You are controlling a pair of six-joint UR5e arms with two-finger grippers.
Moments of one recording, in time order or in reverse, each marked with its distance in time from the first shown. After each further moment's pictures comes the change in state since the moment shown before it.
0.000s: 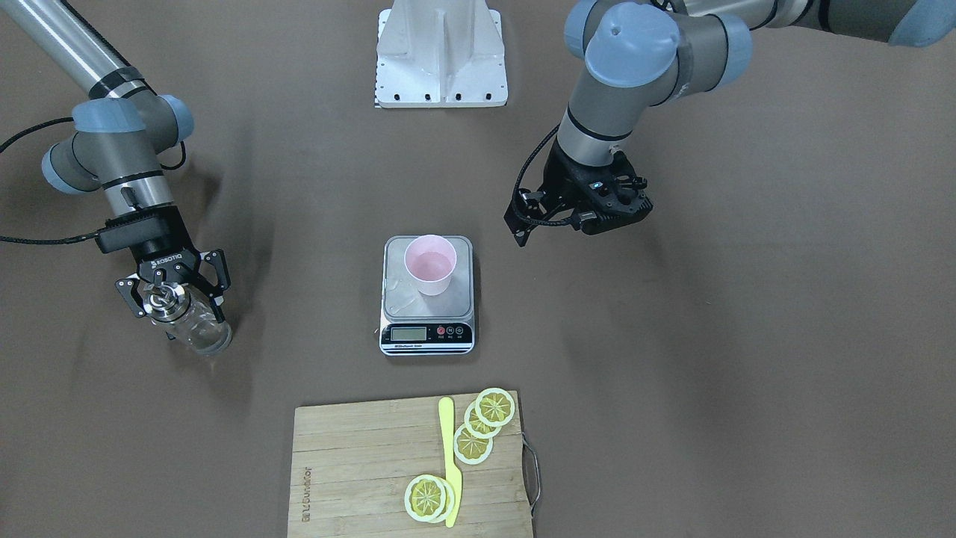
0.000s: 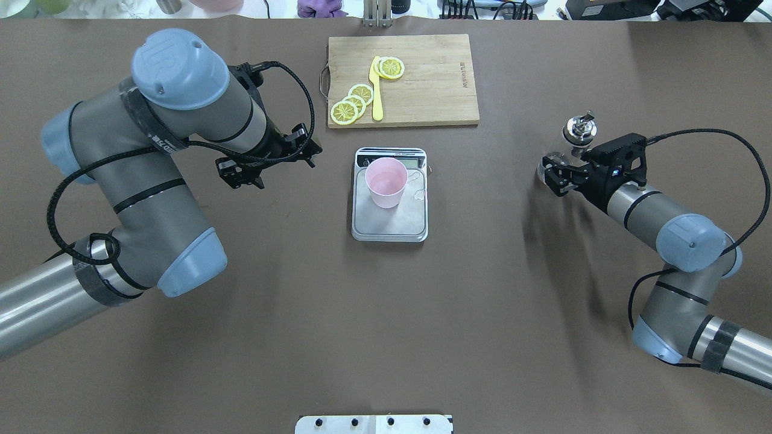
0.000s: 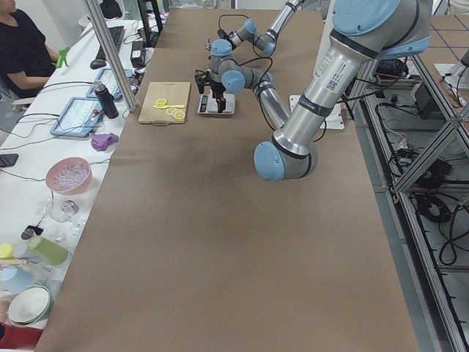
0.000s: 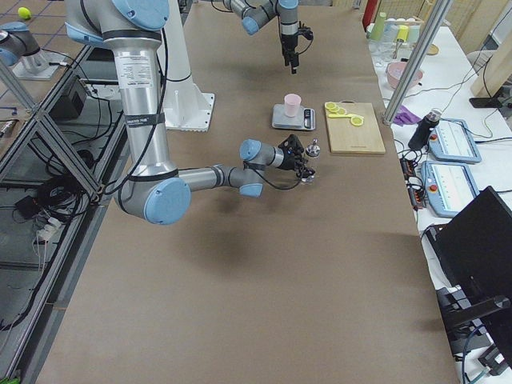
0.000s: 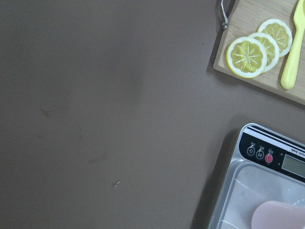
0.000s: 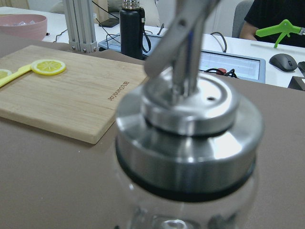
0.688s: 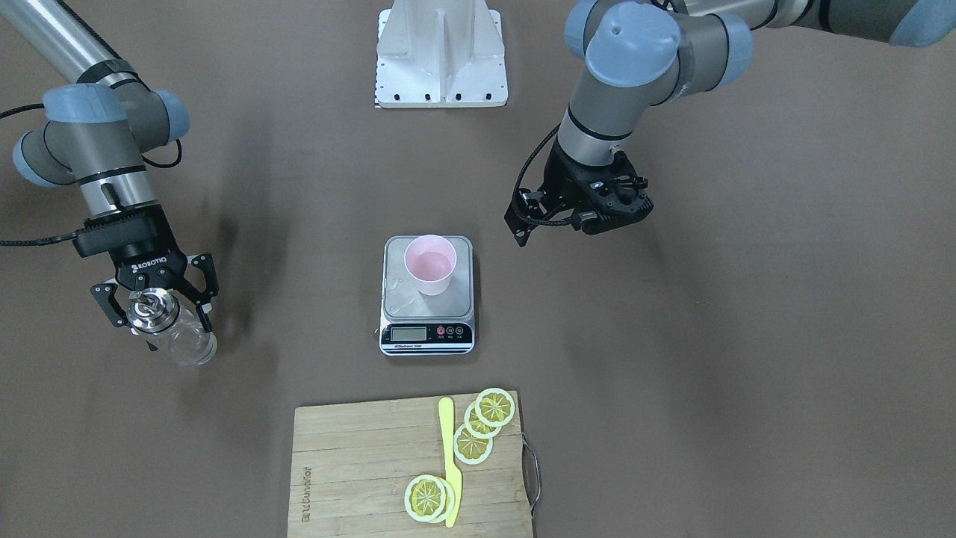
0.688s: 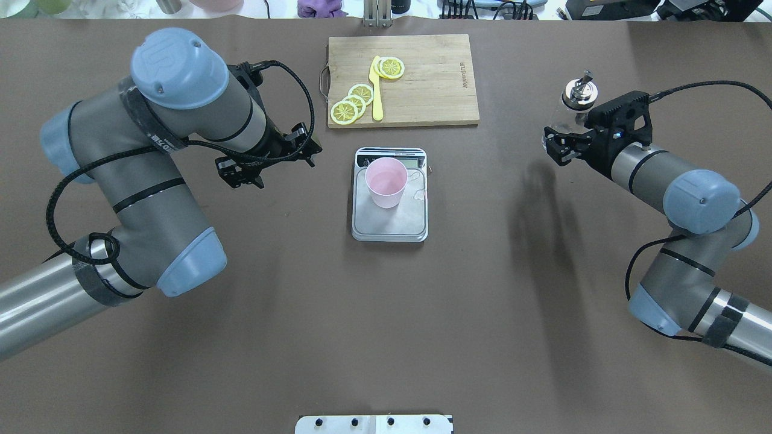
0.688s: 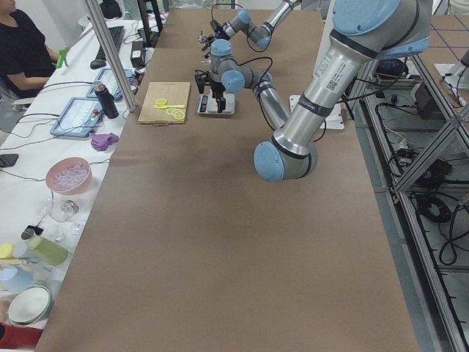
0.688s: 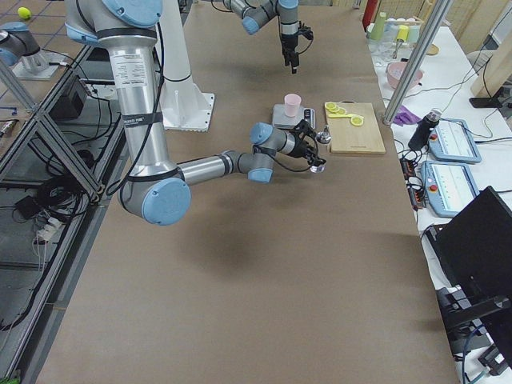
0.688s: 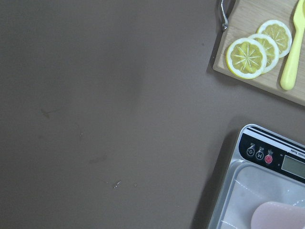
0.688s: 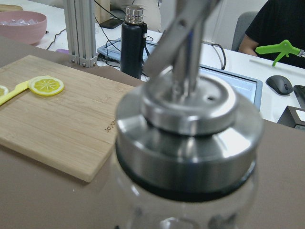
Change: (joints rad) left arm -0.001 0.000 -0.002 0.000 0.000 0.000; right arm 0.077 0.029 0.160 -0.238 0.058 -0.096
